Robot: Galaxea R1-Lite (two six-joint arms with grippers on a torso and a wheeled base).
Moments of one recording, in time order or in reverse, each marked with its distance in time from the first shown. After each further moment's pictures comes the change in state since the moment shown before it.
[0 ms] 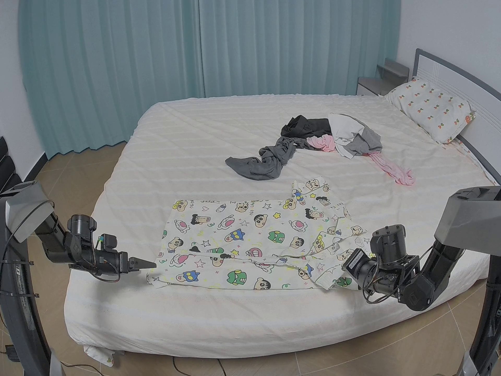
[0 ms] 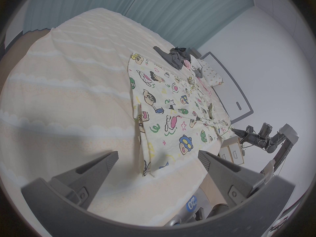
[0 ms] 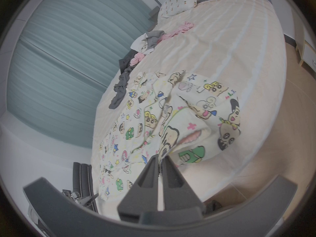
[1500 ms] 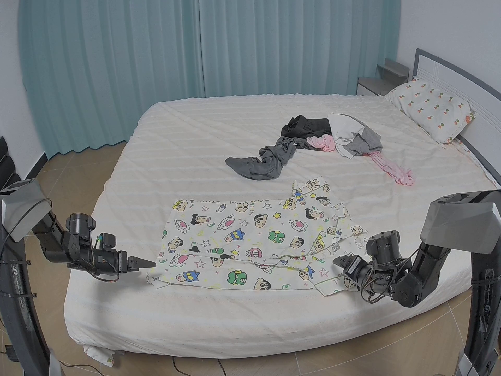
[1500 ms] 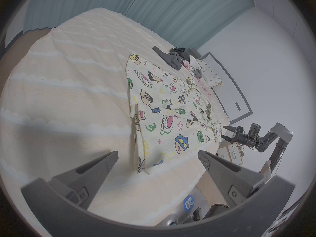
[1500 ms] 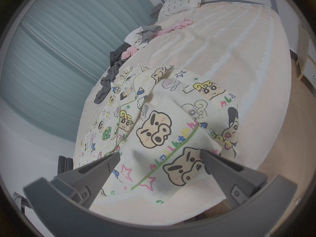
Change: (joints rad) left arm -0.007 -0.048 0.035 0.001 -0.003 -0.035; right arm -0.071 0.119 -0.082 0.003 0.014 -0.131
